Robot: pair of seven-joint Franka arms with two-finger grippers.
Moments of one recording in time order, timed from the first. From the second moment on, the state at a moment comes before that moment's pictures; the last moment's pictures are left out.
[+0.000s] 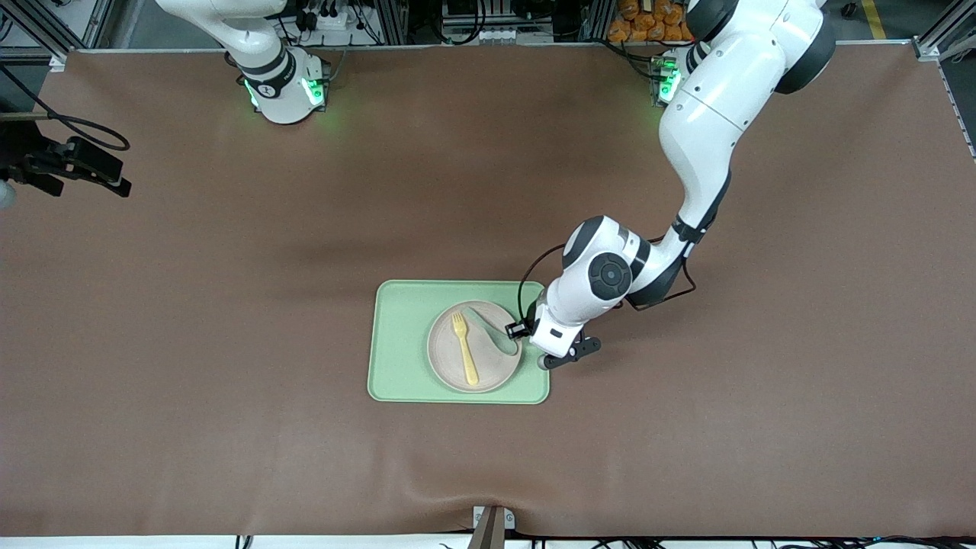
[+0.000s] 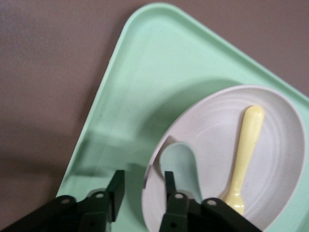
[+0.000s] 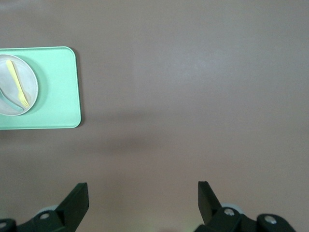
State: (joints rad) left arm -0.34 0.89 -0.32 -1.43 -0.07 2.51 -0.87; right arm 0.01 0.00 0.00 -1.49 0.04 1.45 0.05
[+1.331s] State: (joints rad) left arm -0.10 0.45 -0.30 -1.44 0.10 1.94 -0.66; right arm 0.25 0.37 0.01 -1.34 0.11 1.69 0.08
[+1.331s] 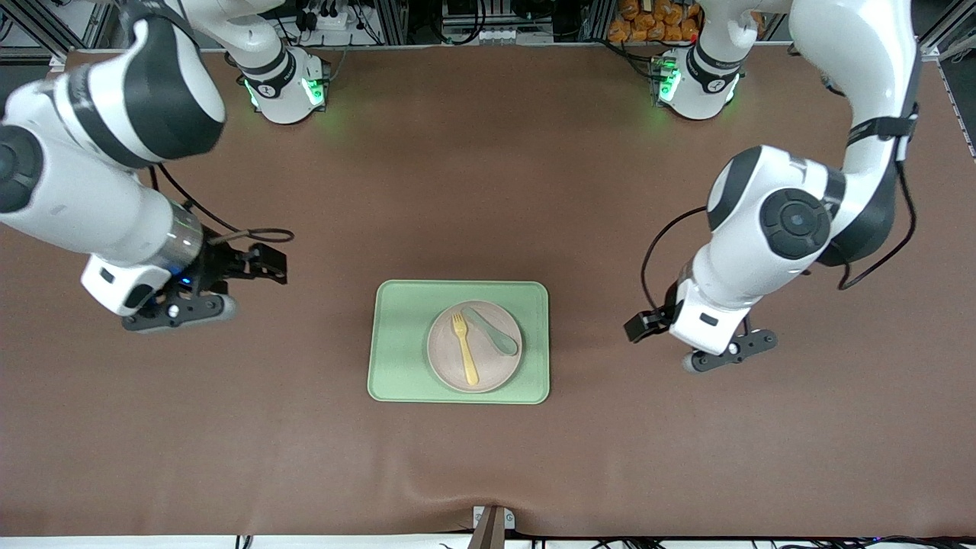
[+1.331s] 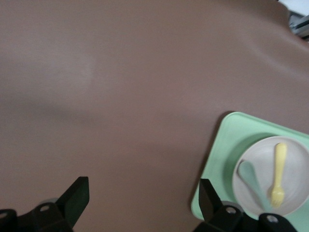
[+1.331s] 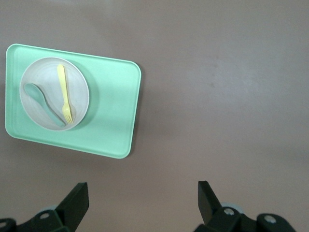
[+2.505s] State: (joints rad) left arm 0.10 0.03 -0.30 -1.50 0.09 1.51 -0.04; right arm 0.52 0.91 0.00 -1.11 0.10 2.15 0.27
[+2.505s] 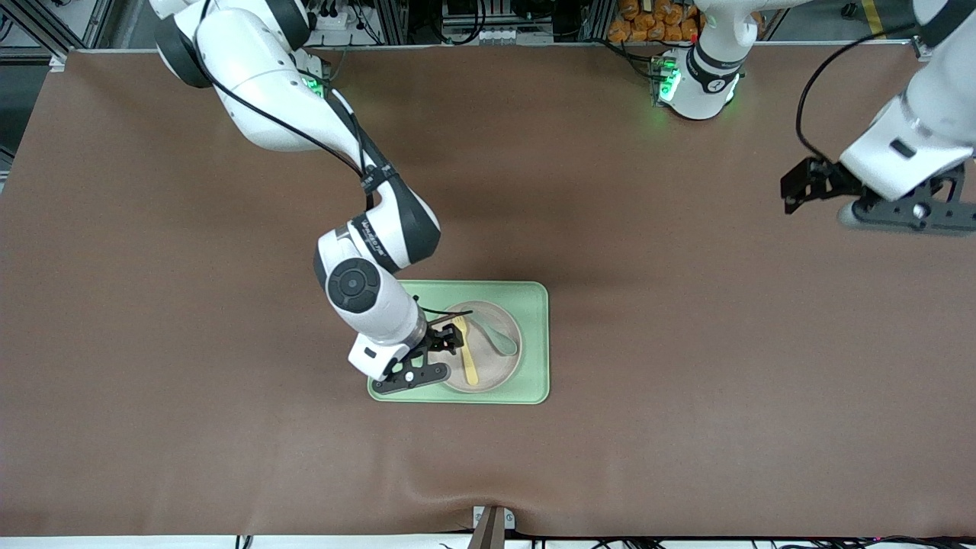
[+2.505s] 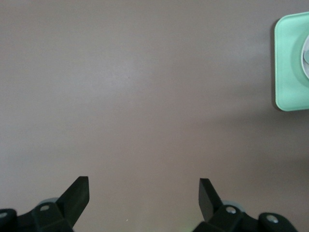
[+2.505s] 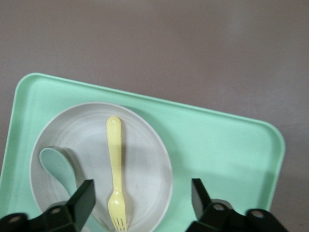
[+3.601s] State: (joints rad) left arm 0.13 0.01 -0.29 -1.50 0.02 1.48 0.04; right arm 0.59 0.98 0.00 -1.12 0.04 2.14 0.32
